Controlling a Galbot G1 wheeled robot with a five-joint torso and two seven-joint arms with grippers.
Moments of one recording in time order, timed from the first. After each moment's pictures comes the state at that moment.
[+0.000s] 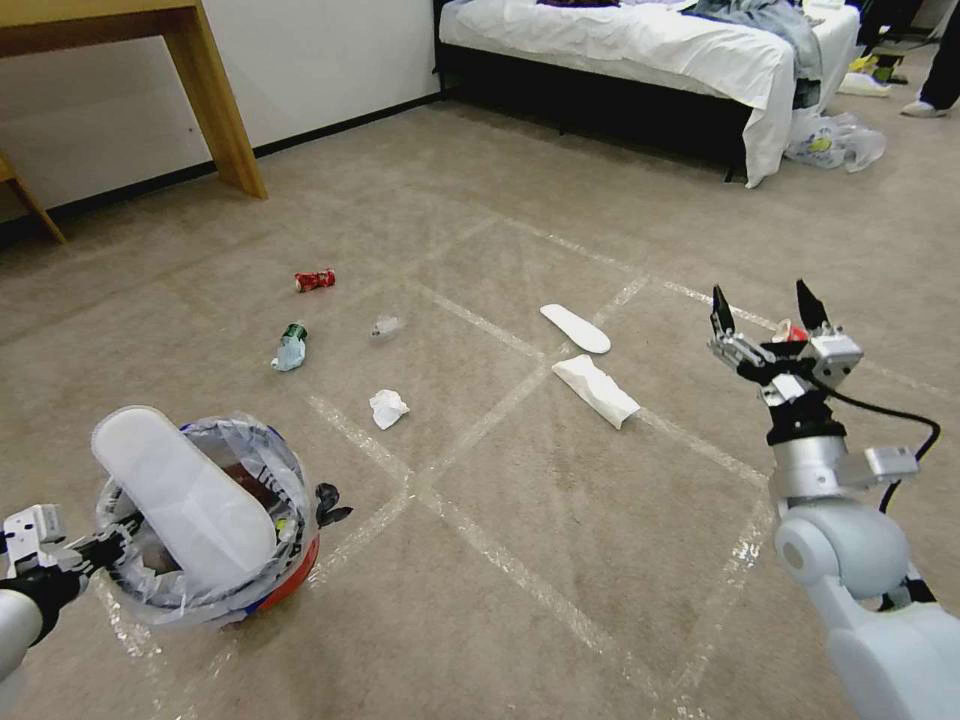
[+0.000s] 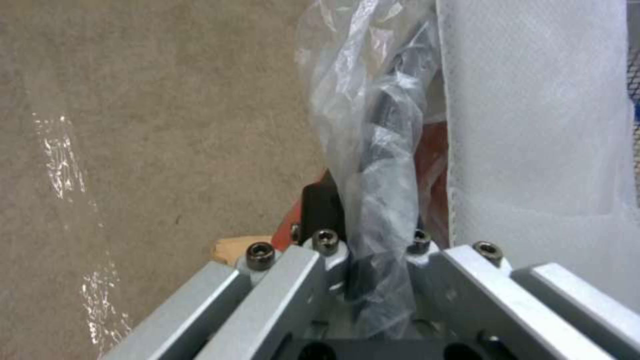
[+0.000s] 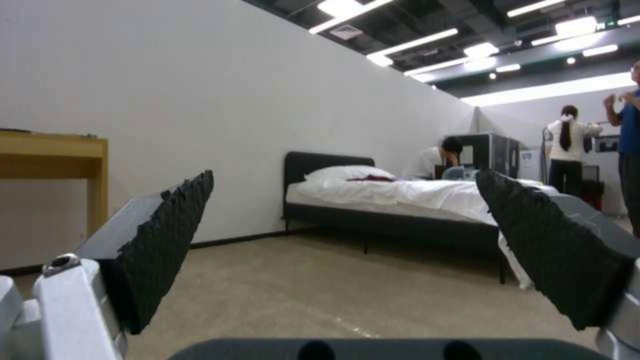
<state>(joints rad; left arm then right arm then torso) 1.71 -1.11 -1.21 -2.18 -1.14 0.74 -0.20 -1.26 1.03 0.60 1.99 0.49 0.30 0.10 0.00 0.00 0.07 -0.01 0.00</state>
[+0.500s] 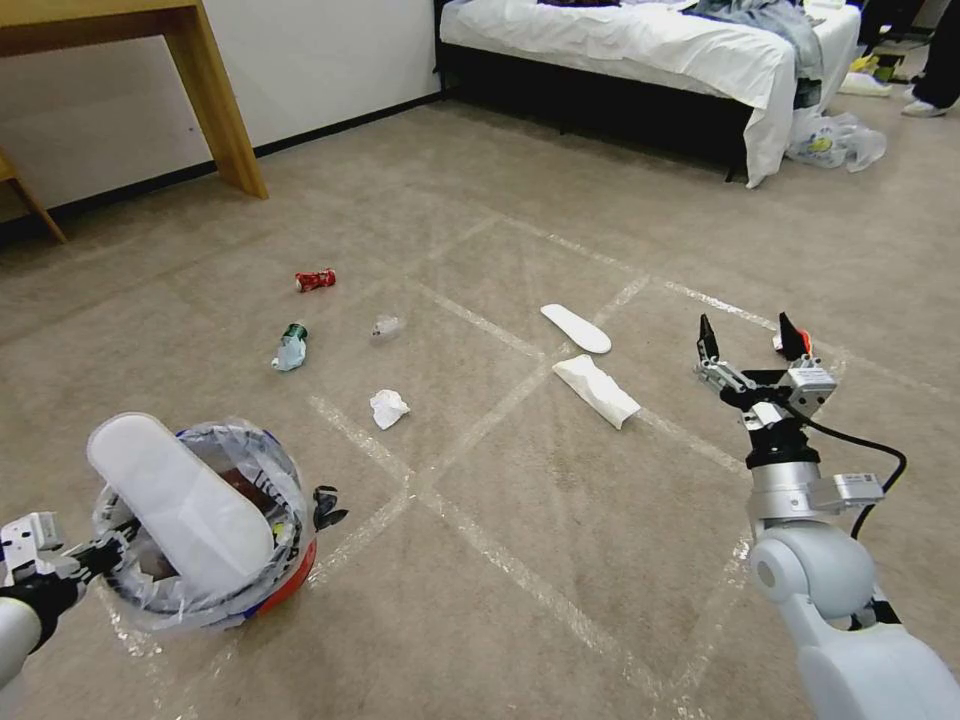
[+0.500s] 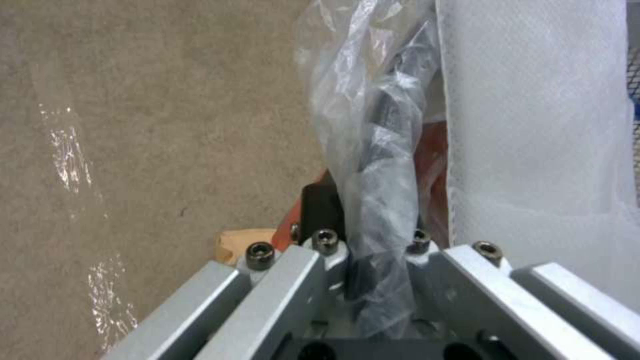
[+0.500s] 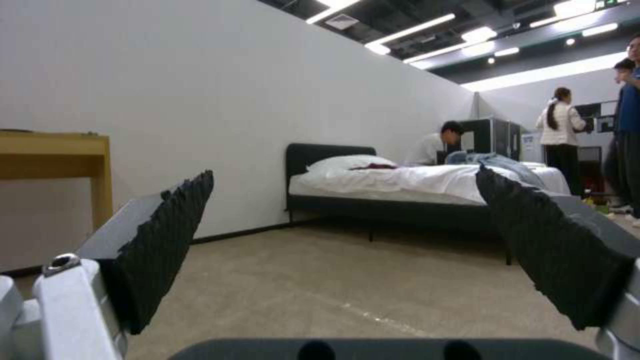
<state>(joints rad) 1.73 -1.13 -1.22 -2.18 -1.12 0.74 -0.18 -1.26 1.10 0.57 1.96 0.46 0.31 0.09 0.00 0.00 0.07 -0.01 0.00</state>
